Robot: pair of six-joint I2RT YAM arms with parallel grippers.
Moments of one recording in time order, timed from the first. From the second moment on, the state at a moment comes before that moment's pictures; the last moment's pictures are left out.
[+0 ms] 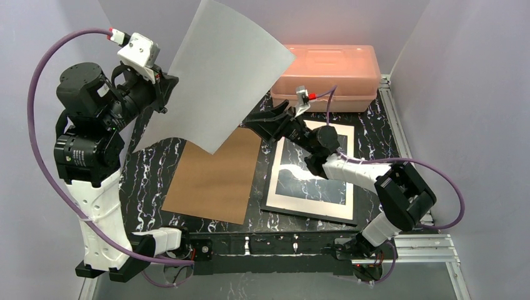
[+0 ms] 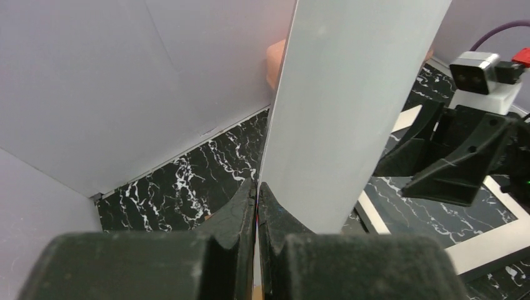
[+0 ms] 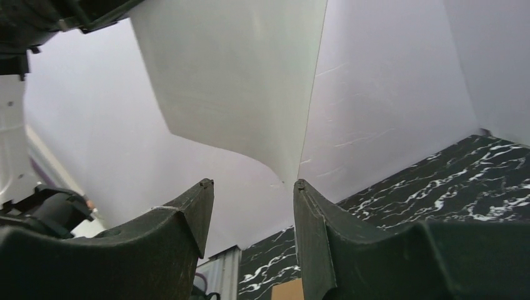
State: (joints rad) left arm -0.13 1.22 2.14 -1.03 0.36 0.21; right arm 0.77 1.55 0.87 1.28 -0.45 0.85
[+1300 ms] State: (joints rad) left arm -0.13 1.19 2.20 -1.13 0.54 0.20; right arm 0.68 1.93 1.27 1.43 -0.54 1.02
